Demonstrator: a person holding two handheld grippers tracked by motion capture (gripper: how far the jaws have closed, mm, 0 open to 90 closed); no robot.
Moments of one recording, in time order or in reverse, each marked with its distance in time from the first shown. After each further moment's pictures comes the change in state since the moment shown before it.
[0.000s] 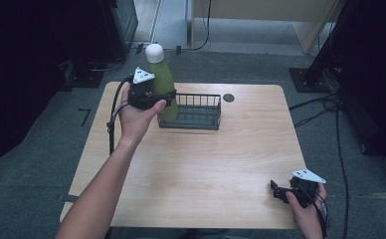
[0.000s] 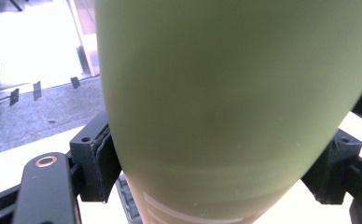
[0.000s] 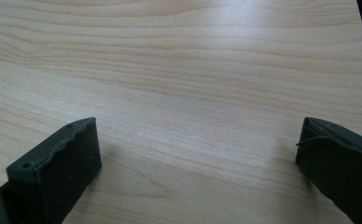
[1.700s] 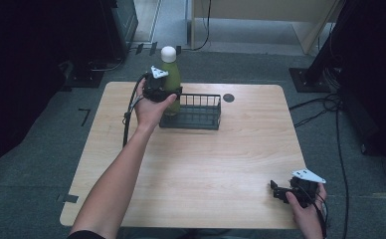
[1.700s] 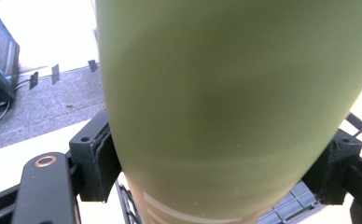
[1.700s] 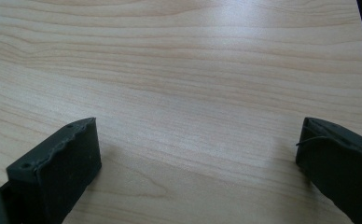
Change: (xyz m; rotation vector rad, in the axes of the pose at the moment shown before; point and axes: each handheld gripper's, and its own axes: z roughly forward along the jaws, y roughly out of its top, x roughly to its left) left arm 0.020 -0.017 0.090 0.081 0.089 0.013; right arm 0.000 0.000 0.000 0.000 0.001 0.001
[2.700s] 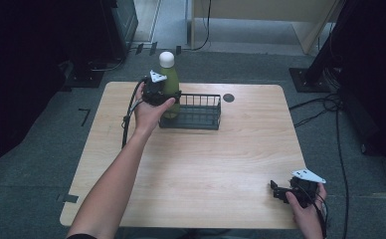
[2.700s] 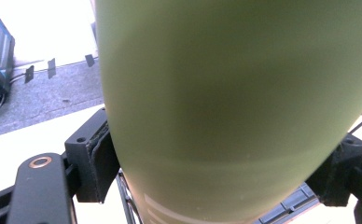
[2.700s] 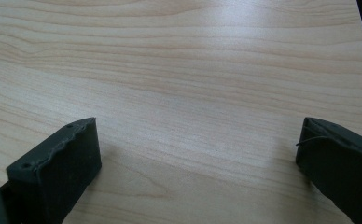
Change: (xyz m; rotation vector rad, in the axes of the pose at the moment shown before) left arm 0.004 -0.012 0.003 0.012 -0.009 -0.011; right arm 0.000 0.000 0.000 0.000 -0.001 -0.001
